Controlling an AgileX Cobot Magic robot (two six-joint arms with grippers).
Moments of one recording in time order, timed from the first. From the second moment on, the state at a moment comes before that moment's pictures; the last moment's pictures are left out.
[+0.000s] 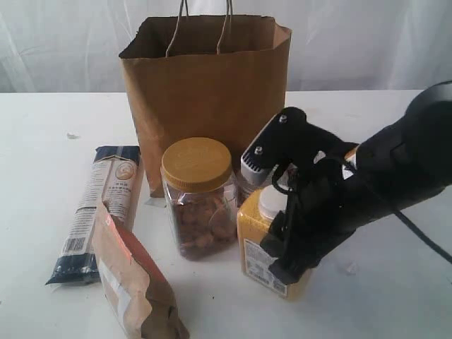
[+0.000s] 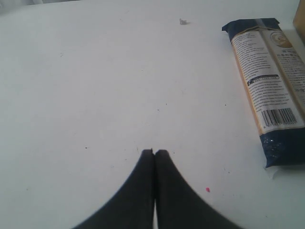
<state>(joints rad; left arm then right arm) 0.11 0.00 0.03 -0.08 0.42 0.18 0.65 1.32 -0.87 0.20 0.67 -0.48</state>
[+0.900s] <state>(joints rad) 0.11 0.00 0.03 -0.08 0.42 0.18 0.61 1.08 -1.30 0.04 0.54 0.11</state>
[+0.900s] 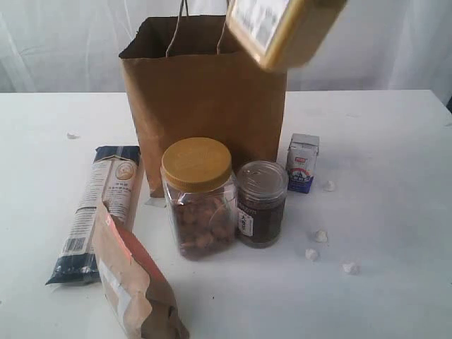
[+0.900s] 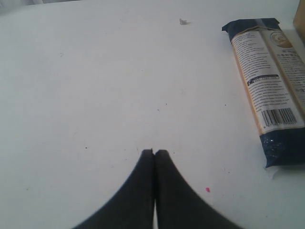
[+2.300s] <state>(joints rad) 0.11 0.00 0.03 -0.08 0.42 0.18 0.58 1.51 -1.49 -0.03 0.12 -0.13</state>
